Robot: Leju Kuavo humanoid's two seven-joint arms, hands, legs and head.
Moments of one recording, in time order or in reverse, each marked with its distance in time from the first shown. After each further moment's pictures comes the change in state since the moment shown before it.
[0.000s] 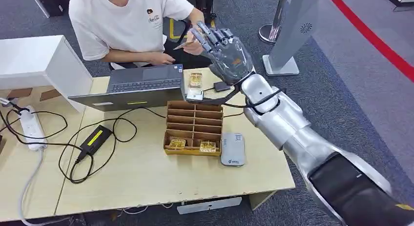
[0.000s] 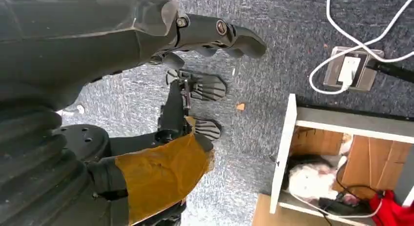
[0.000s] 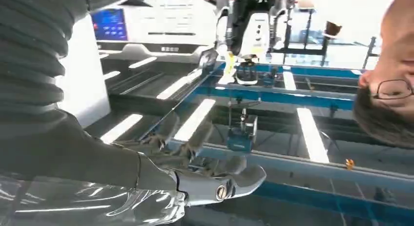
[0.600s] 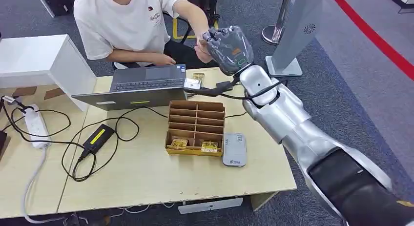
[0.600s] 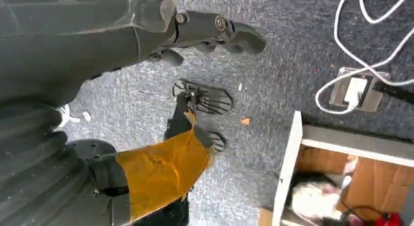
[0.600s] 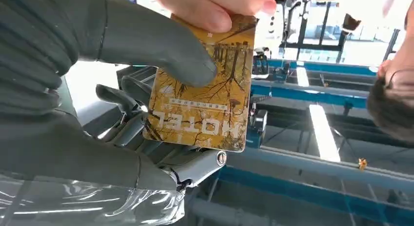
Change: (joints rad) left arm 0.001 0.008 0.000 -0.006 -0.044 0.025 0.030; right arm -0.060 0.025 -0.016 0.006 0.078 0.085 0.080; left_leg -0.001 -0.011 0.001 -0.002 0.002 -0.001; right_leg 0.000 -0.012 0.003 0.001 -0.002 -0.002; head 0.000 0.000
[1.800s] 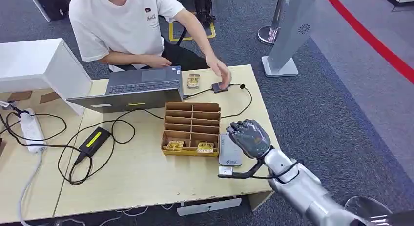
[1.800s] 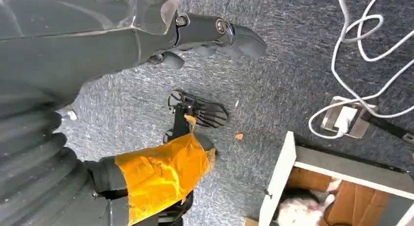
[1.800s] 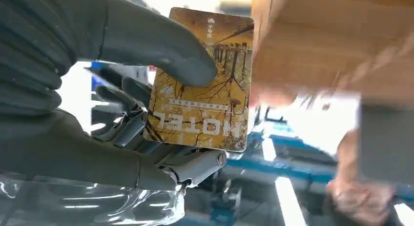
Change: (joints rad) left arm 0.131 0.104 0.086 -0.005 0.060 -0.101 -0.098; right arm 0.523 -0.184 -0.072 -0.163 -0.046 -0.178 -0.188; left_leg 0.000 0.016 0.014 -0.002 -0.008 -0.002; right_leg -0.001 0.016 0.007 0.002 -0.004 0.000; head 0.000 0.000
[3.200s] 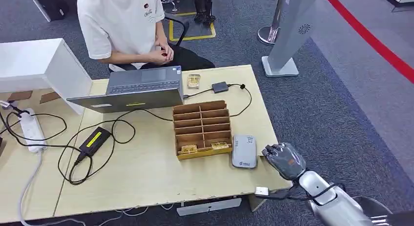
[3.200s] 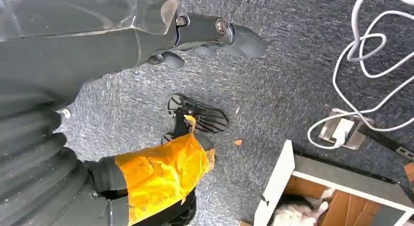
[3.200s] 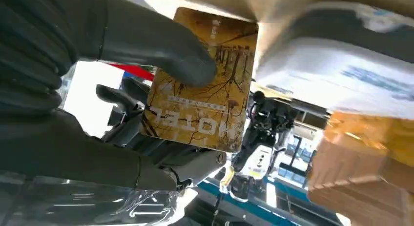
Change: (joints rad) left arm 0.079 0.031 0.047 0.000 0.032 -0.052 -0.068; right arm 0.255 -0.194 -0.164 0.006 0.088 -0.010 -0.081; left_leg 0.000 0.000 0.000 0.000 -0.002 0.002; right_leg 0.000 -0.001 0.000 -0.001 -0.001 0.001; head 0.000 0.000
